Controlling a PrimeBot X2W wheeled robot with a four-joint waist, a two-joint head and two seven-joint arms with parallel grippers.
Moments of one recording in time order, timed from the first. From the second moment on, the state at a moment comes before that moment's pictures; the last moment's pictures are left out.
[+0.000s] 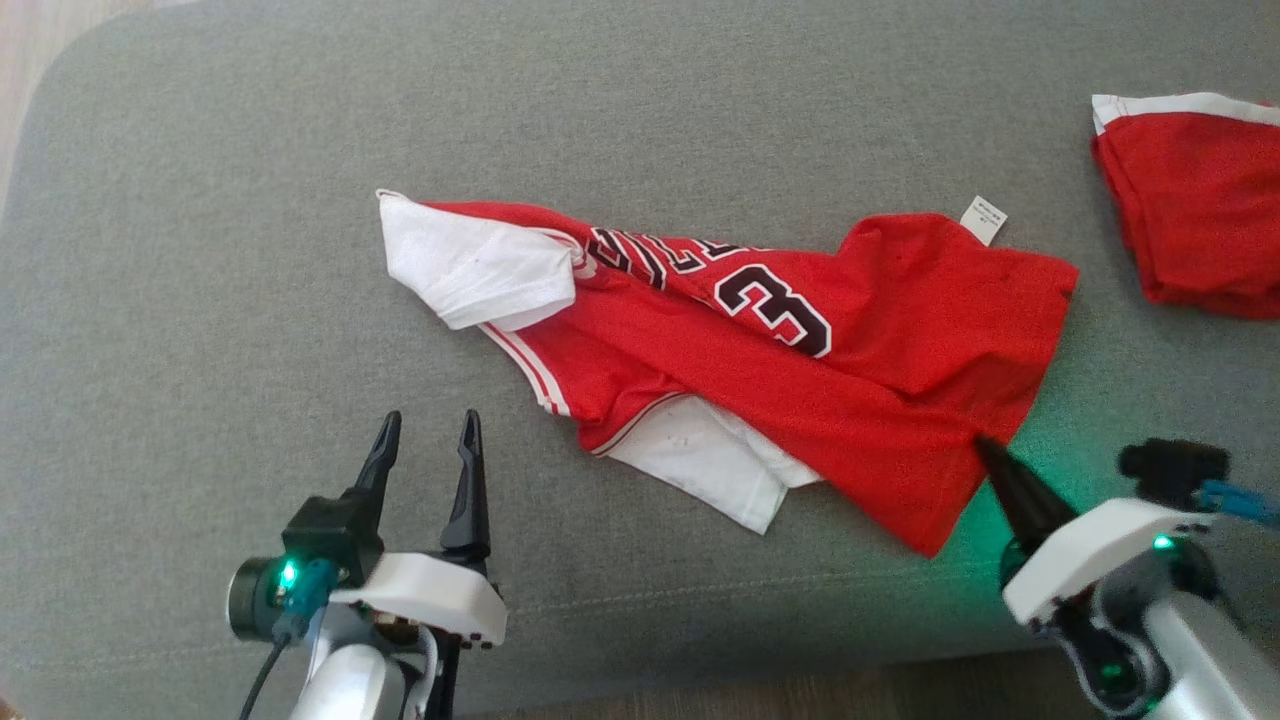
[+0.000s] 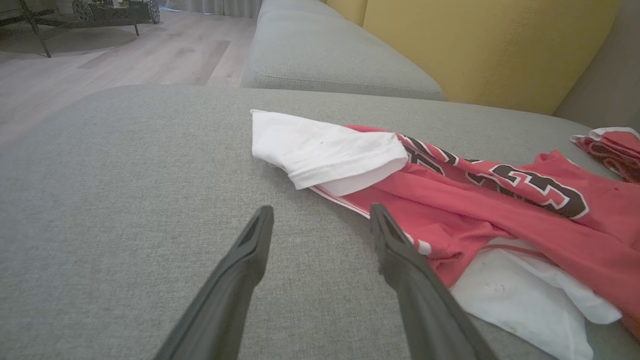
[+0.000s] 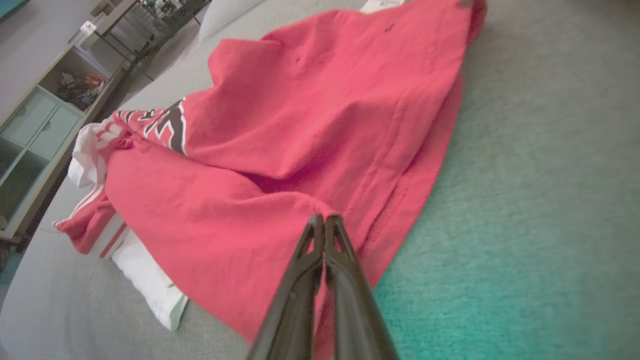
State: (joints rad) left arm -0.06 0.05 -0.31 0.22 -0.23 0.17 -0.25; right arm -0.17 -0.34 0.32 0.41 0.84 0.13 -0.07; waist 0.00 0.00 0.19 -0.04
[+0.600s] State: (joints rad) left arm -0.41 0.06 -0.35 0.61 -0.10 0.18 -0.25; right arm -0.18 -0.35 0.23 0.30 0.77 0.13 -0.10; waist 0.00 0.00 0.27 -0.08
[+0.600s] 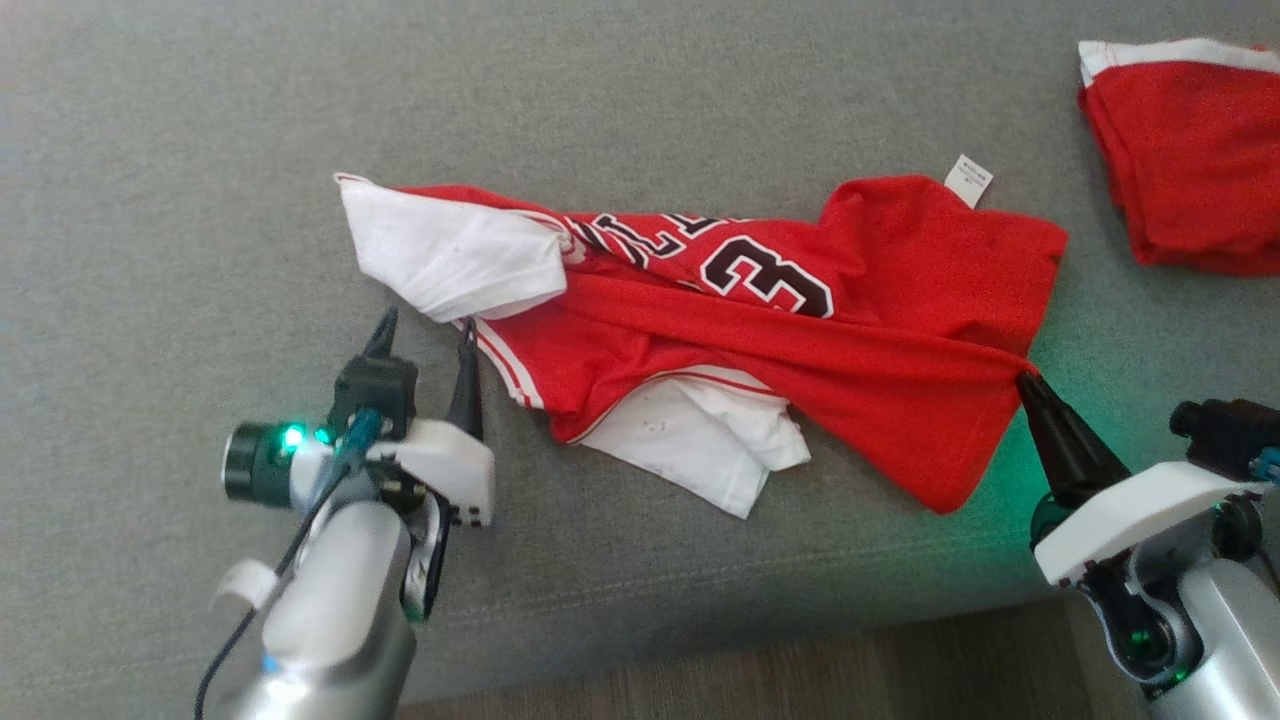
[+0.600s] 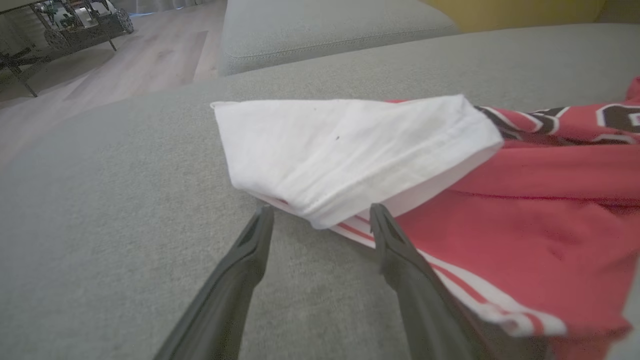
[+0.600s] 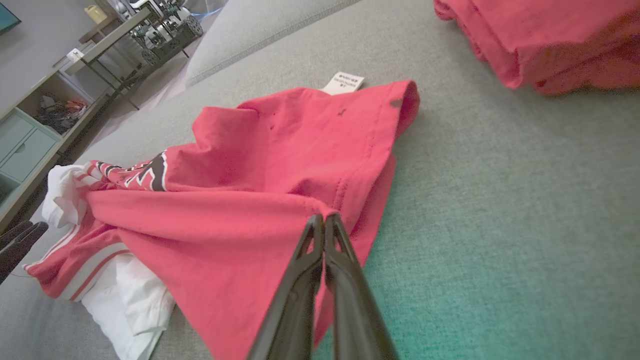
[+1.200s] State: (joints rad) left arm -0.51 0.11 -0.35 0.66 0.01 0.37 -0.26; right arm -0.20 -0.35 0.23 0.30 0.77 0.13 -0.10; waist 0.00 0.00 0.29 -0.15
